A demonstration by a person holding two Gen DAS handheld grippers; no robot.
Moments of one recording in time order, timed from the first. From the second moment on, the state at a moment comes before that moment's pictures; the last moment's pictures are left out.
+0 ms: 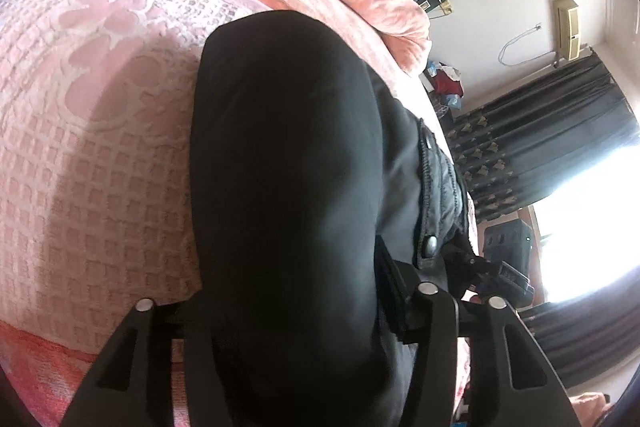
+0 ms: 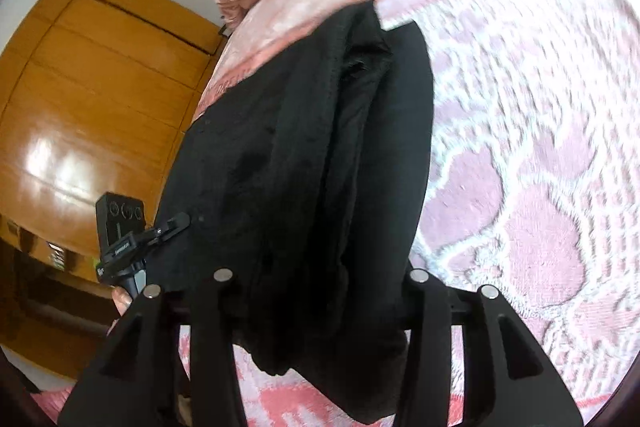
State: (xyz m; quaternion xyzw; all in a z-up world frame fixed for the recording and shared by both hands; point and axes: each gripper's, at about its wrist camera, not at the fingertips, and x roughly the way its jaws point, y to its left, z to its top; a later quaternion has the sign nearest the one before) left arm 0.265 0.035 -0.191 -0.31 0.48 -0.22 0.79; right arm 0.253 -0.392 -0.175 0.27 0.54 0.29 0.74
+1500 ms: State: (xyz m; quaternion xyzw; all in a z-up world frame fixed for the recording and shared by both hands) left arm 0.097 -0.014 -0.084 -0.06 0.46 -0.02 0.89; right arm 0.061 -0.338 -0.072 0.09 0.47 0.05 0.88
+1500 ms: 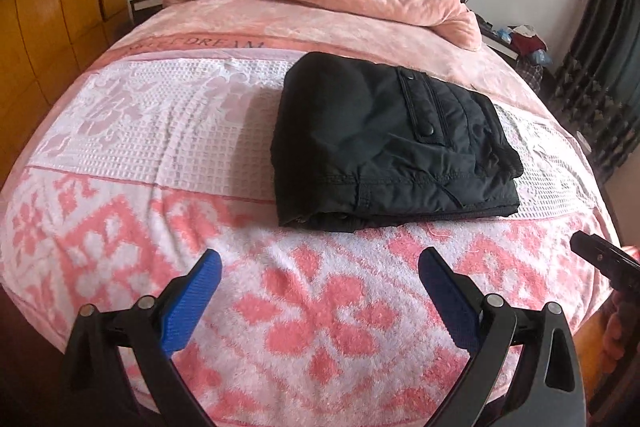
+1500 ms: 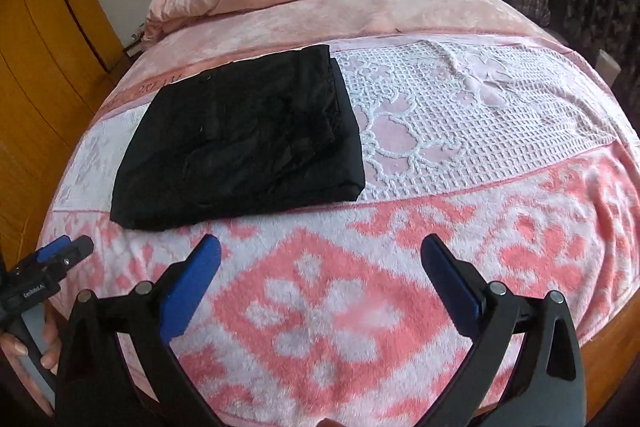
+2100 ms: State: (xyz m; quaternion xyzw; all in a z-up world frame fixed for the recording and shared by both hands) left arm 0.068 -0.019 -0.051 -0.04 0.43 -0.01 0.90; right arm 0.035 -0.315 -0.030 0.05 0.45 0.03 0.89
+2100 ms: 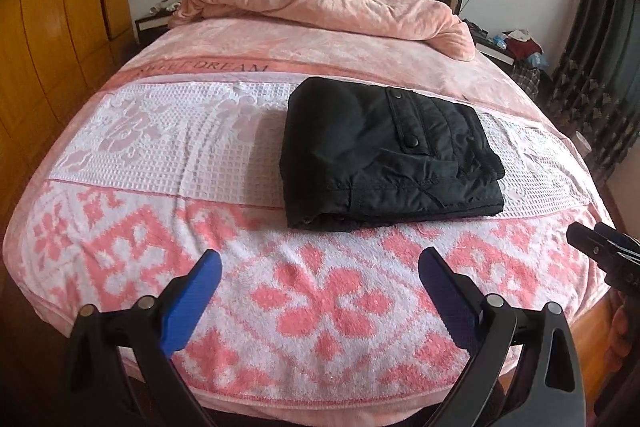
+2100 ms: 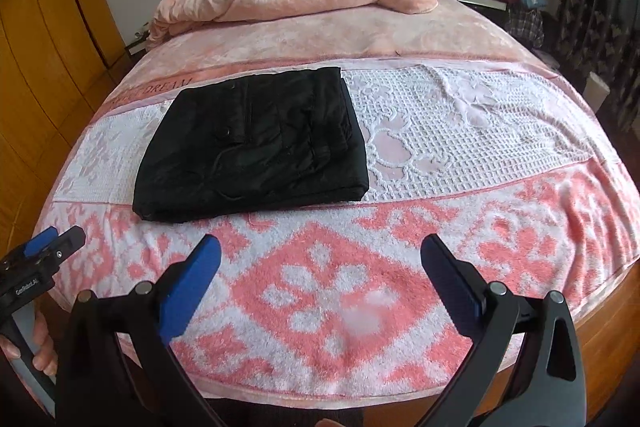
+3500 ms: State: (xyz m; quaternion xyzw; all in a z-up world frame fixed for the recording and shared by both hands) left arm 0.072 -0.017 -0.056 -0.03 0.44 -0.02 0.90; right arm 0.043 -0.310 -0.045 0.04 0.48 0.03 0.88
